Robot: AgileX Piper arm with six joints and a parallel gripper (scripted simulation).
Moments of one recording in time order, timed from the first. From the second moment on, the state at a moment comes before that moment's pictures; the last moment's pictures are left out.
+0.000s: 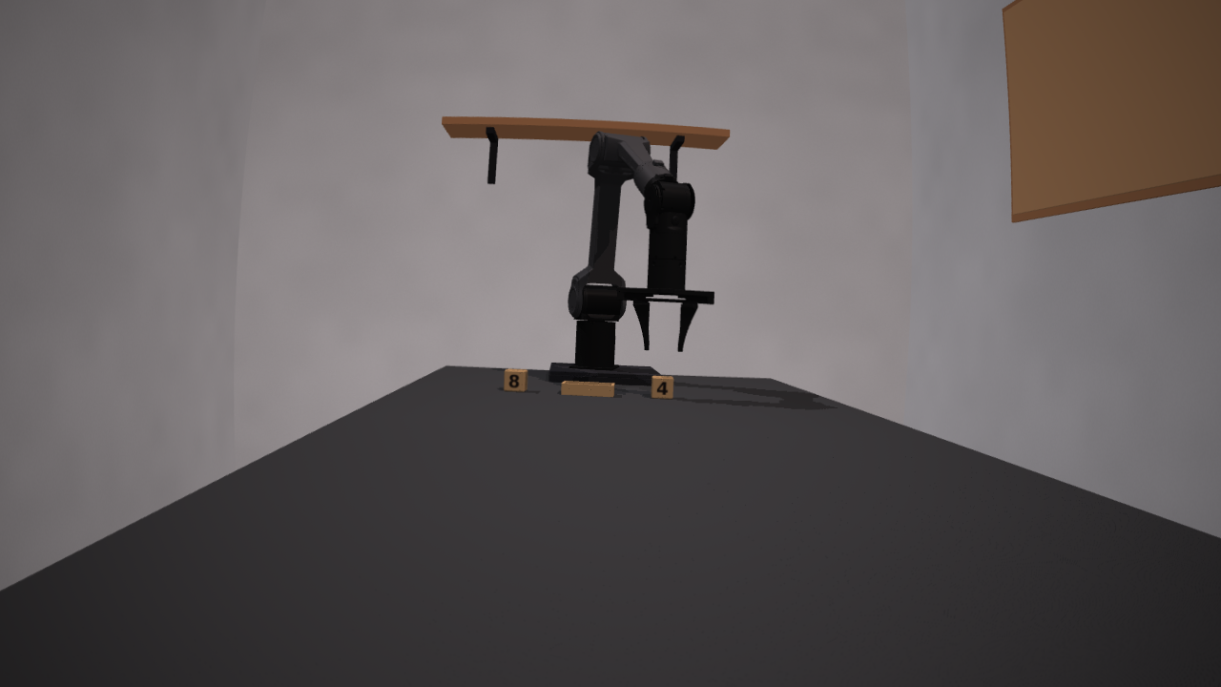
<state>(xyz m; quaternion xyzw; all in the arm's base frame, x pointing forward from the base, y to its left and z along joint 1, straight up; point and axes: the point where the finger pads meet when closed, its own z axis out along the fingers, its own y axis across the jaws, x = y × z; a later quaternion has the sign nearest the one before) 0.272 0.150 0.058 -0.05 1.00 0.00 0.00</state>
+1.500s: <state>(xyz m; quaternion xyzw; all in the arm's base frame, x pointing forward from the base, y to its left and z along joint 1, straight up) 0.273 0.151 0.028 -0.05 1.00 0.00 0.00</state>
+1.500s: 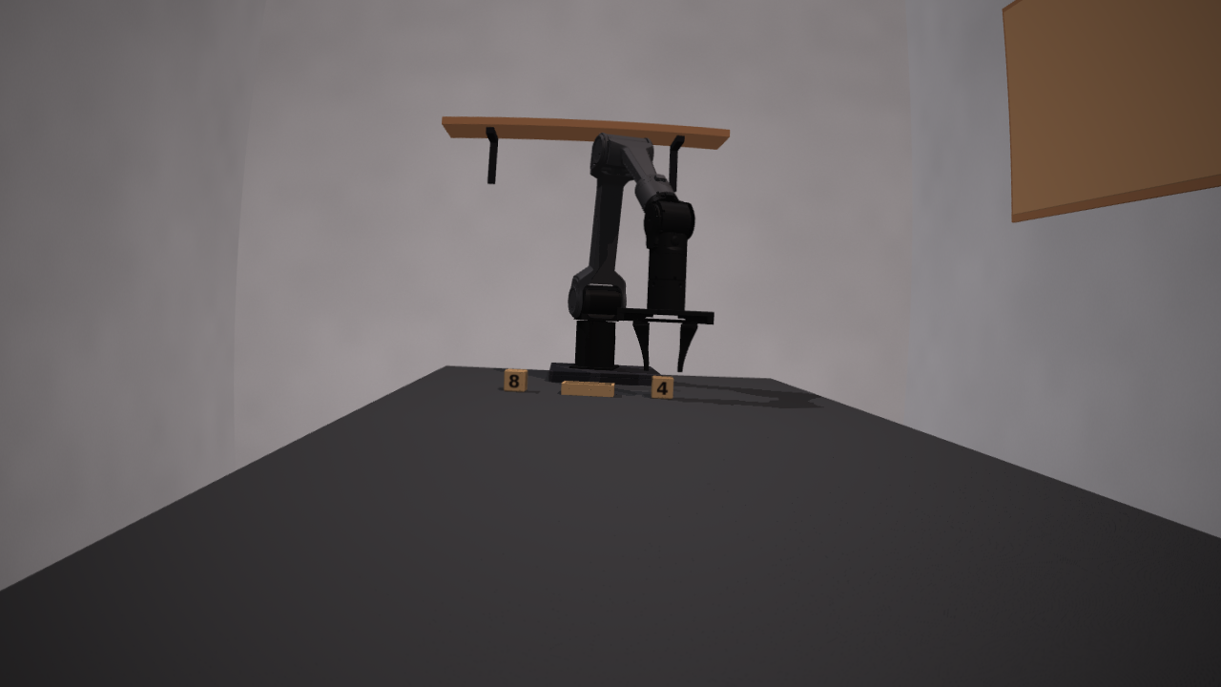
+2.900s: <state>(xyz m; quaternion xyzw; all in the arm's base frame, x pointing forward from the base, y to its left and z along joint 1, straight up) 0.273 0.151 0.015 -0.05 1.00 0.00 0.00</state>
